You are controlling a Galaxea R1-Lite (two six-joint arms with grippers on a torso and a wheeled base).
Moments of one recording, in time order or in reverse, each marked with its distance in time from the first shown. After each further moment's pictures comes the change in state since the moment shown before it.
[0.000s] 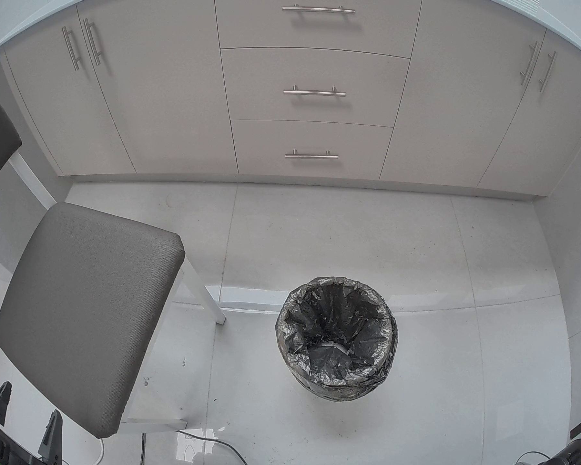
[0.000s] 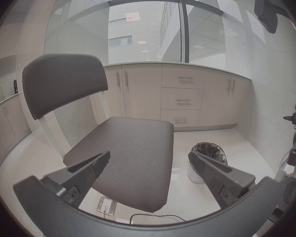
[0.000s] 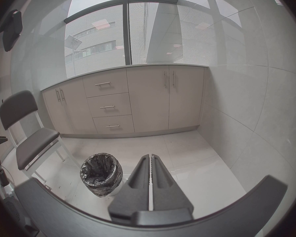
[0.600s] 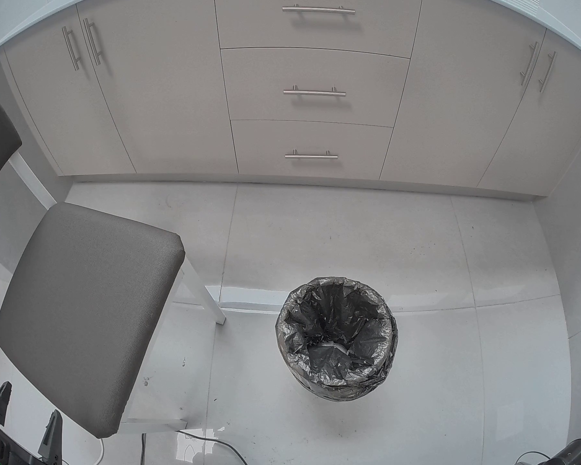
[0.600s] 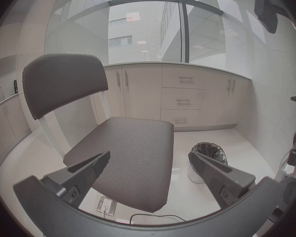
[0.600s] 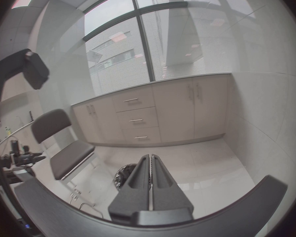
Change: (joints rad) left arm 0.001 0.000 0.000 0.000 0.000 0.000; right arm 0.002 -0.002 -0.454 0.369 0.258 0.056
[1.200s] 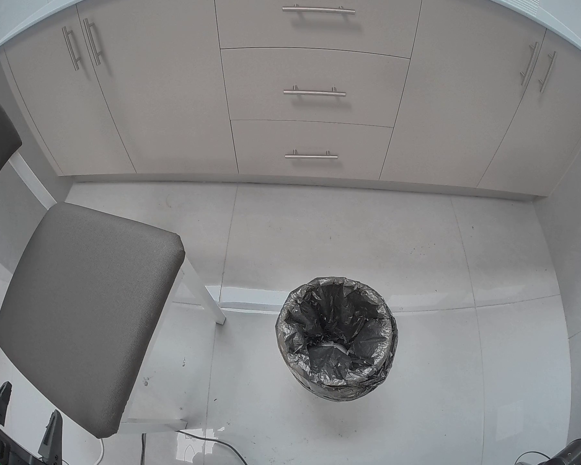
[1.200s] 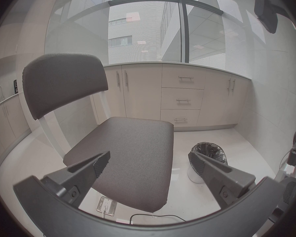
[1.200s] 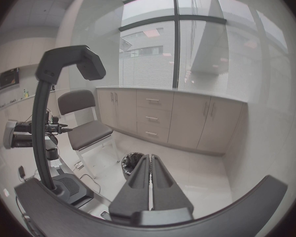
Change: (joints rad) left arm 0.000 0.000 0.000 0.000 0.000 0.000; right arm 0.001 -0.005 -0.698 0.754 0.154 -0.296
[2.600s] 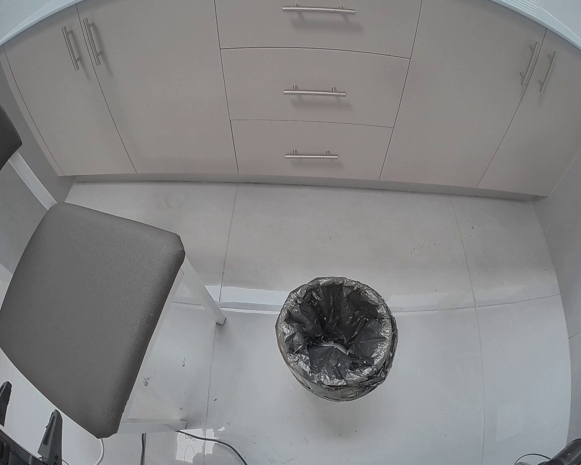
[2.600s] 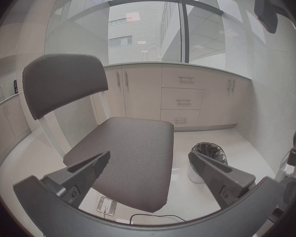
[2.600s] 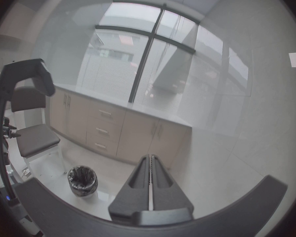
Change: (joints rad) left arm 0.000 0.000 -0.001 0.000 0.000 0.000; right arm 0.046 0.197 -0.454 0.033 -0.511 -0.165
